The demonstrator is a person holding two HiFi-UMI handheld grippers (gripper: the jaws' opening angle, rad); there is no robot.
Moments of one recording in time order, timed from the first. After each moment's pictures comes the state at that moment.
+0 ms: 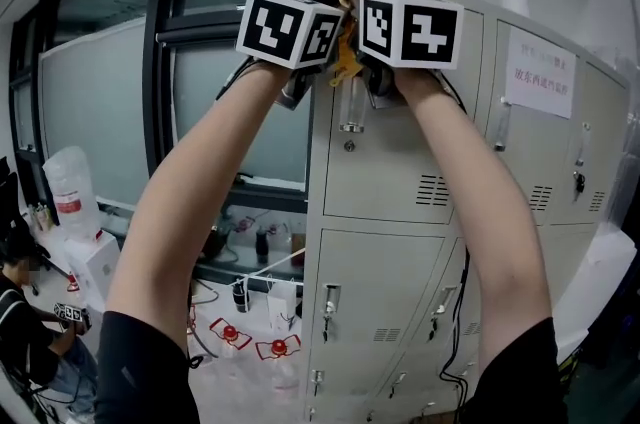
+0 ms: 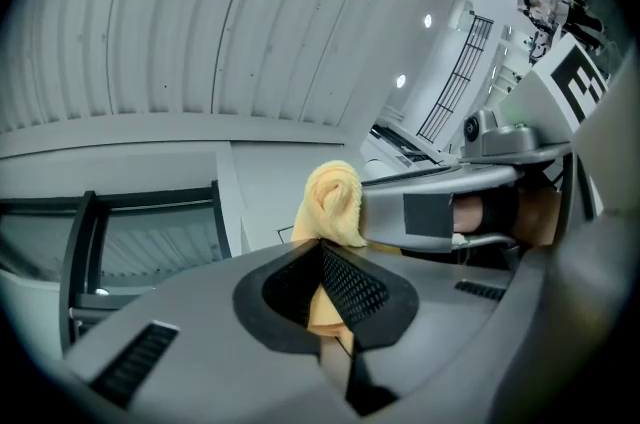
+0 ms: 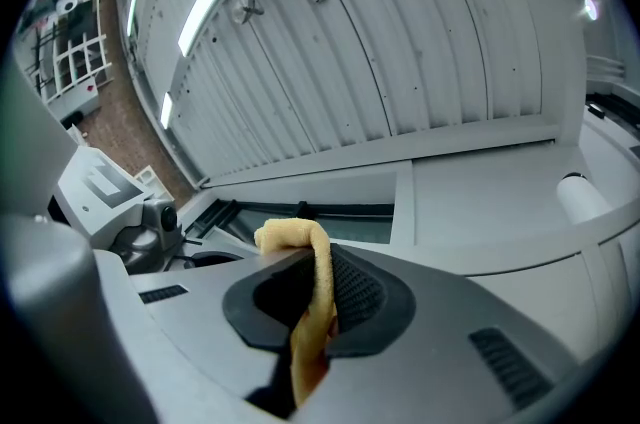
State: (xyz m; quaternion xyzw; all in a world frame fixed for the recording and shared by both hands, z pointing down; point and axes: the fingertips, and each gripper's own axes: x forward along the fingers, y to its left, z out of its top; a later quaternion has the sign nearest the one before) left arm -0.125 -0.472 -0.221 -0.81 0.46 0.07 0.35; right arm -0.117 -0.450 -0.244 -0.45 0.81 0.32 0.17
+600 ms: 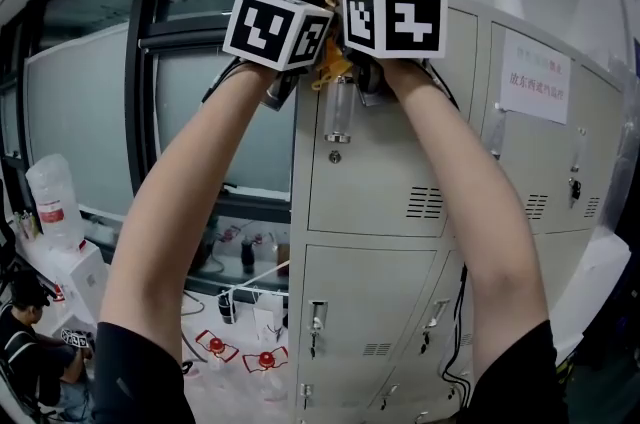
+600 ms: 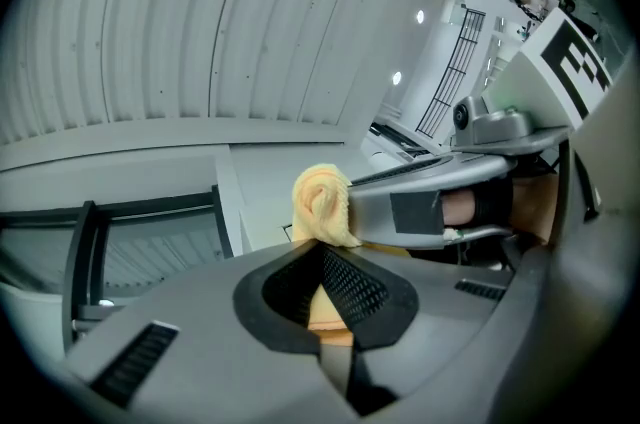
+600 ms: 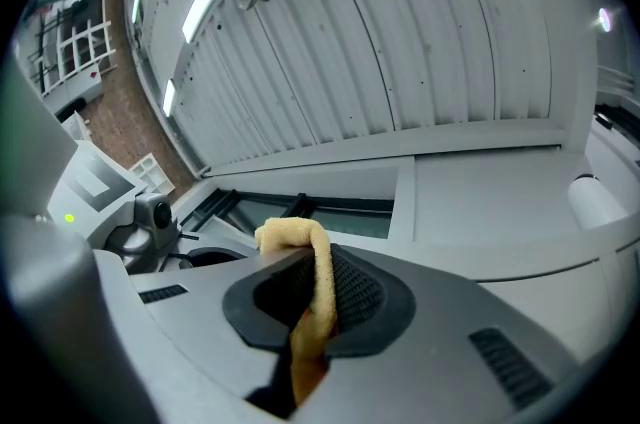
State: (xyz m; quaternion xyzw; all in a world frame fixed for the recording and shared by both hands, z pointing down) left arm -0.123 -0.501 -0.228 -0.80 0.47 0.06 0.37; right arm -0.118 -0.482 -0.253 -0.47 0.81 0.33 0.14
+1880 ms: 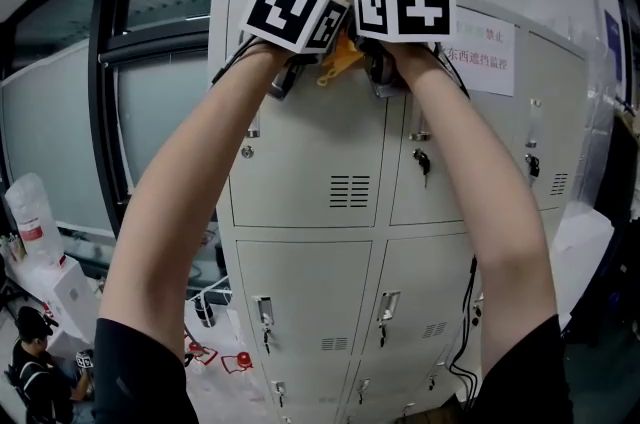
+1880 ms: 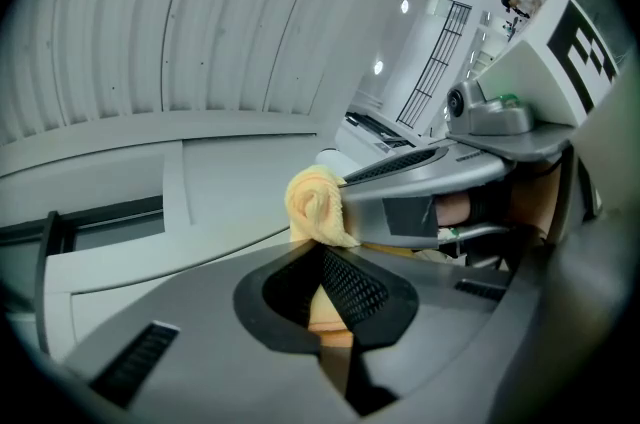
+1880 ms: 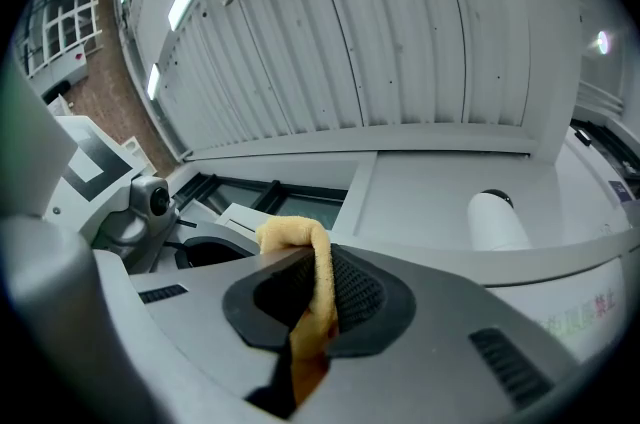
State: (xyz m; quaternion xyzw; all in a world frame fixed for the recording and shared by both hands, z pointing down) left arm 0.051 -0.501 -0.230 -0.81 0.44 0.01 0.38; right arm 0.054 -0.484 -0.258 -0.52 0.78 0.32 0.12
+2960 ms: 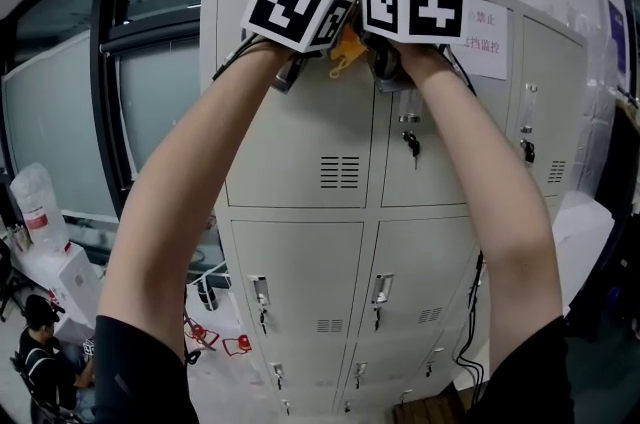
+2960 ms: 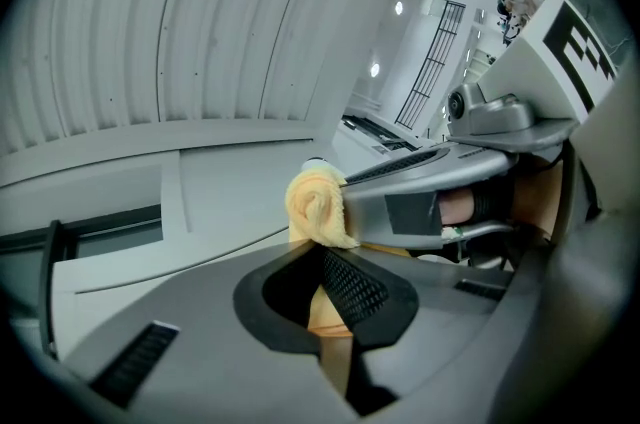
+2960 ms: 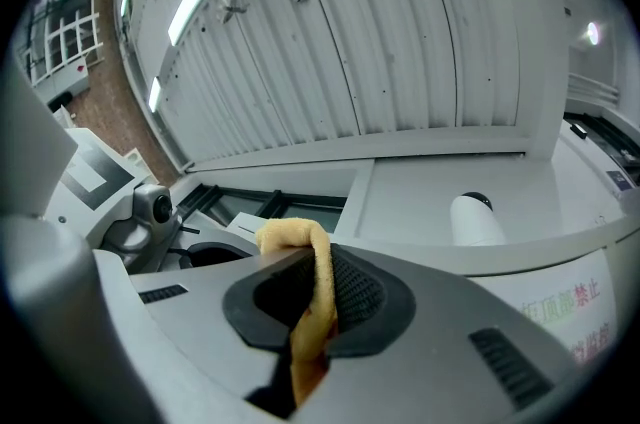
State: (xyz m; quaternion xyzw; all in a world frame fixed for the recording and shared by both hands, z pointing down) left arm 0.077 -0.478 -0.219 -0.81 0.44 0.01 0.40; right arm 0.080 -0.459 -0.245 -0.50 0.79 0.31 0.15
